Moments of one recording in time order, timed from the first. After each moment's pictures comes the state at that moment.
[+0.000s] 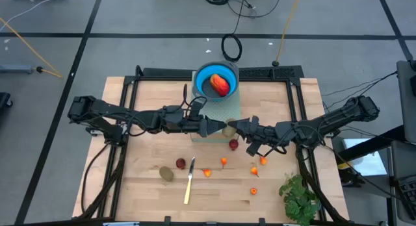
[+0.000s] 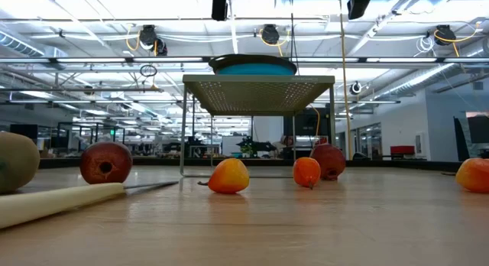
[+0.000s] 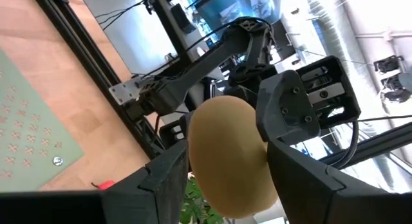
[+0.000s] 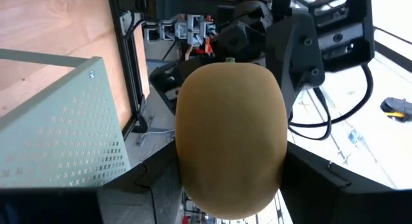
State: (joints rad) left arm -0.09 1.52 1.11 0.38 -0.13 -1.03; right arm 0.31 1.16 0.81 0.34 0.57 -1.59
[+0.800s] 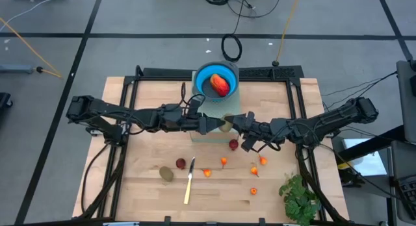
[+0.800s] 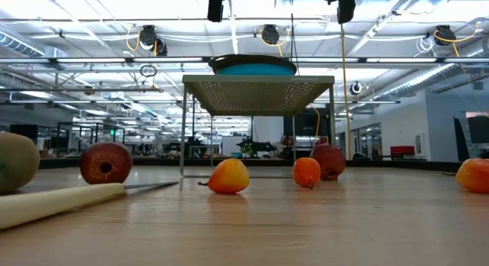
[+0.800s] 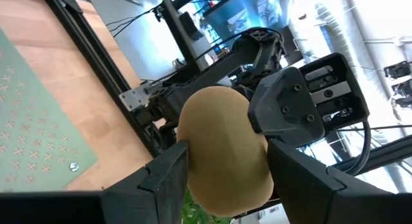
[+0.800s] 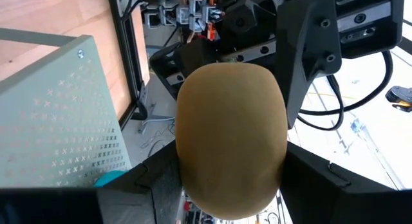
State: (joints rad) left arm -0.09 1.51 1.11 0.36 -0.15 -1.03; right arm 0.25 1.24 0.85 0.35 0.56 -1.59
